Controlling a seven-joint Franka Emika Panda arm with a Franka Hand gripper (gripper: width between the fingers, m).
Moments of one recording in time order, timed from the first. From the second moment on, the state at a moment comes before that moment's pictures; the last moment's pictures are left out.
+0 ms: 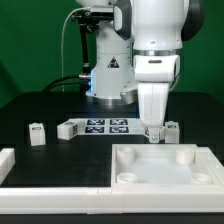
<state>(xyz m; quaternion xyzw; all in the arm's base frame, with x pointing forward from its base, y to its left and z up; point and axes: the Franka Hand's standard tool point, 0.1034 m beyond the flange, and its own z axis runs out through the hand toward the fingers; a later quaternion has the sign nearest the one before) 0.471 0.073 0.048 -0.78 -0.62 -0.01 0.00</state>
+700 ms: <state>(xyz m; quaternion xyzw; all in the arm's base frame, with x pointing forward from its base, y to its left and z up) 0.463 0.073 0.055 -0.88 -0.48 -0.01 0.01</state>
